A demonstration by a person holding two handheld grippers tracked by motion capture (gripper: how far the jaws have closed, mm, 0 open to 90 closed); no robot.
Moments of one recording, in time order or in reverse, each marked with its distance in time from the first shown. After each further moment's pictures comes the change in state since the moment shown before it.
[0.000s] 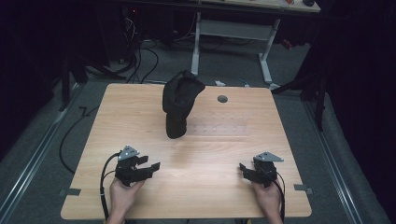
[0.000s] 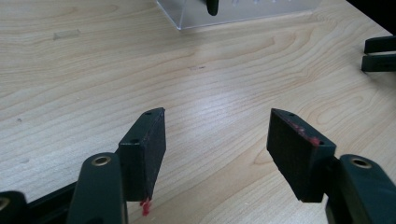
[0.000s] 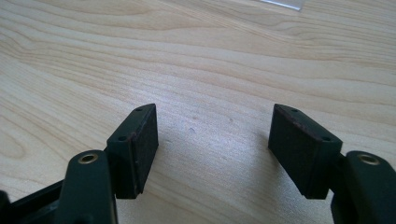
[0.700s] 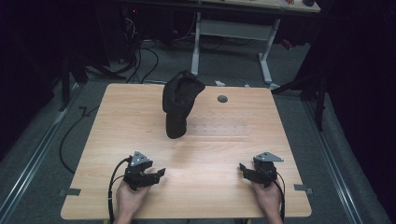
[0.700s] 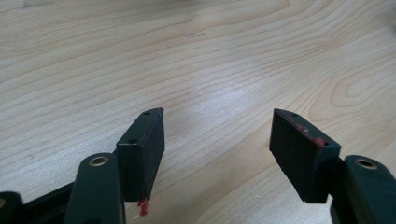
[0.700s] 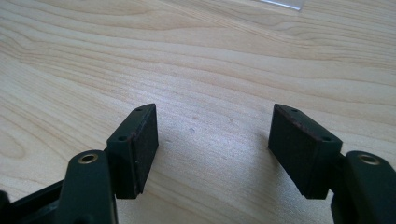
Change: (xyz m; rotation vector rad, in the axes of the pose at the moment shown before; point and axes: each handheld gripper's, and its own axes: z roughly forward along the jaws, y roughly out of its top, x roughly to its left) left arm 0.003 -0.031 0.016 0.029 0.046 0.076; right arm 0.000 0.000 0.000 0.001 0.001 0.000
